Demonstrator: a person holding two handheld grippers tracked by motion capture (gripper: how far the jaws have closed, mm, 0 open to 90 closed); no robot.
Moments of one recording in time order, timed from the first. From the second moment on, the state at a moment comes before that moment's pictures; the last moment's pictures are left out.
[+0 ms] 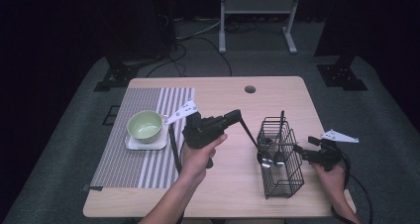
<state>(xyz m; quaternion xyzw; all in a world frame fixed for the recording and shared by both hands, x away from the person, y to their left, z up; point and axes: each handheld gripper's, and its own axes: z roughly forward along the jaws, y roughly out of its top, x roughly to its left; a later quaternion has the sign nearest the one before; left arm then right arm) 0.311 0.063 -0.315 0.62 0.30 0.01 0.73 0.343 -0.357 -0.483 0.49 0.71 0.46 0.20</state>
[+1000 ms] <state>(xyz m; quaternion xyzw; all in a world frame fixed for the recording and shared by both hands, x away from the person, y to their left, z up) 0.316 0.100 -0.365 0.61 0.34 0.02 0.71 0.343 -0.354 -0.483 0.49 0.72 0.45 0.20</state>
